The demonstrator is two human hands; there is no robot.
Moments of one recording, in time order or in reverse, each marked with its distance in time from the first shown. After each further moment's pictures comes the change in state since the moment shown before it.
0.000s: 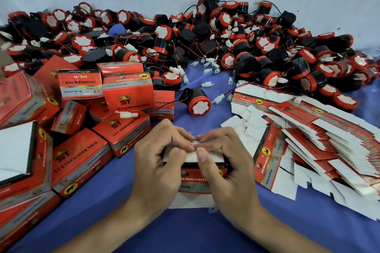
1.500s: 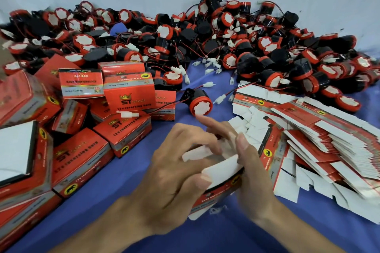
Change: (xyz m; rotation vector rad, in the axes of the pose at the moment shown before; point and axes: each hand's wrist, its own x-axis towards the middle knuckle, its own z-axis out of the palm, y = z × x) left_hand -0.002 0.001 -0.003 0.097 -0.348 0.308; right_hand 0.012 -0.005 -0.020 0.376 -0.338 0.393
